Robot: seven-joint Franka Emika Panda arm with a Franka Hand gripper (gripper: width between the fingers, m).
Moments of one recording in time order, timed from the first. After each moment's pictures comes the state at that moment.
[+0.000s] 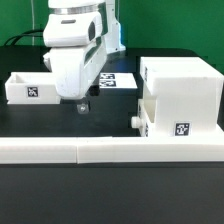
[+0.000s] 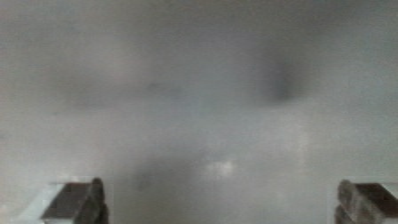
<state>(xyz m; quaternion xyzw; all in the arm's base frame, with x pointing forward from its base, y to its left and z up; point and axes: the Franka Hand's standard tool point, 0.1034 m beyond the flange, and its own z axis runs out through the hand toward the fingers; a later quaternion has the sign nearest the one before) 0.525 -0.035 0.029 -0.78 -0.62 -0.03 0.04</state>
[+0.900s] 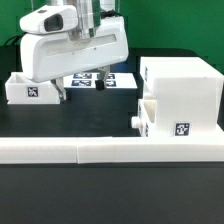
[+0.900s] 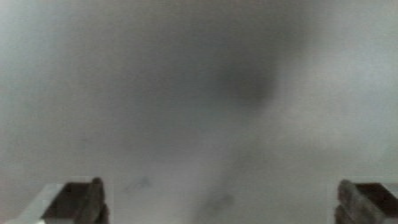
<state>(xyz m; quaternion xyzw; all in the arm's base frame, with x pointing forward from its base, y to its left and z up) 0.499 -0.047 0.036 -0.95 -0.29 -0.03 0.03</state>
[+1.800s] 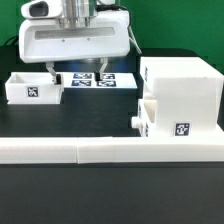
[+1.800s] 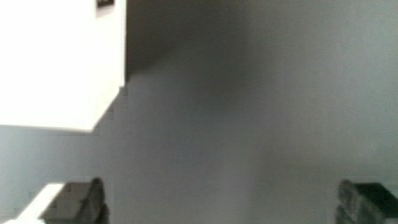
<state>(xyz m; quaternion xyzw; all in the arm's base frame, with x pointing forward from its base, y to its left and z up) 0.461 -0.056 0.047 -1.00 -0.08 -0.04 0.02</state>
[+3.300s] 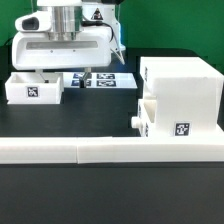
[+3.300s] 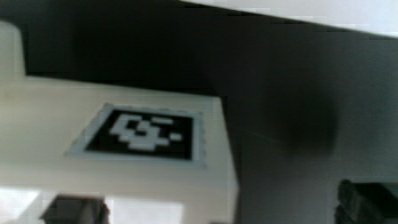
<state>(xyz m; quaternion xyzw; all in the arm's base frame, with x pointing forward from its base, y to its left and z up) 0.390 -0.089 0.008 -1.00 -0.07 -0.04 0.00</state>
